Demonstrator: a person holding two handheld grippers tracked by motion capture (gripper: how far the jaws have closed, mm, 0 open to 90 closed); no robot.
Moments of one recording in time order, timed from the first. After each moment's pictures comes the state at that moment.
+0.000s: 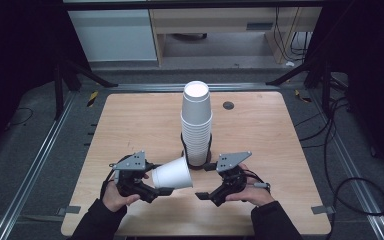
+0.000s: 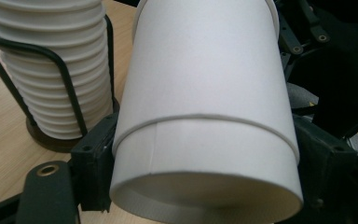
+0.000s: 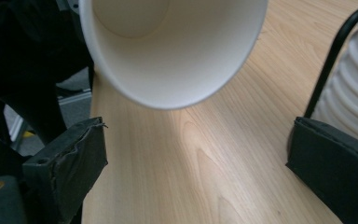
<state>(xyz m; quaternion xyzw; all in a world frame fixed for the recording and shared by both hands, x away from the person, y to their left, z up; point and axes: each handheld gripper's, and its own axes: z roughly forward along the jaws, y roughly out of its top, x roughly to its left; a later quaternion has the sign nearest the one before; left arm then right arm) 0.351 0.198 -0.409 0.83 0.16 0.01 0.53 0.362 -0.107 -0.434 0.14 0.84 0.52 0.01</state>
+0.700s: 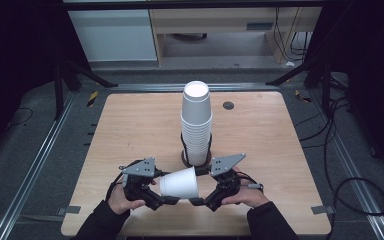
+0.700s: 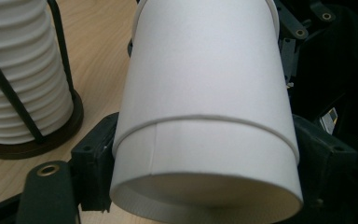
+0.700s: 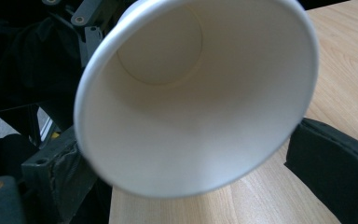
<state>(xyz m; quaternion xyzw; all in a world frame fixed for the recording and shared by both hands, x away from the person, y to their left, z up) 0.347 0.180 -0.419 0.85 0.12 -0.03 0.51 0.357 -0.091 -0.435 0.10 0.83 0.54 -0.03</state>
